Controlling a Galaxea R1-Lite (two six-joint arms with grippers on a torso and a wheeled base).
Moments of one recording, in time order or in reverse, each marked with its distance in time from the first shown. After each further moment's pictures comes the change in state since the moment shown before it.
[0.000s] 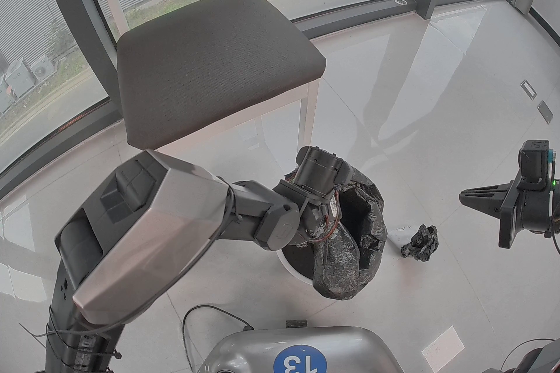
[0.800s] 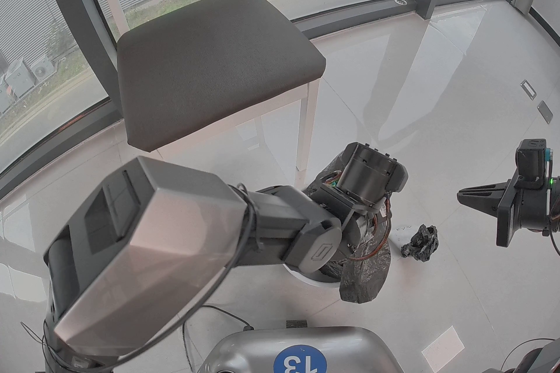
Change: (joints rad) left arm -0.154 -0.066 -0.025 0.003 -0.013 -0.201; right arm -0.004 0.015 -0.006 -0.005 0.006 -0.013
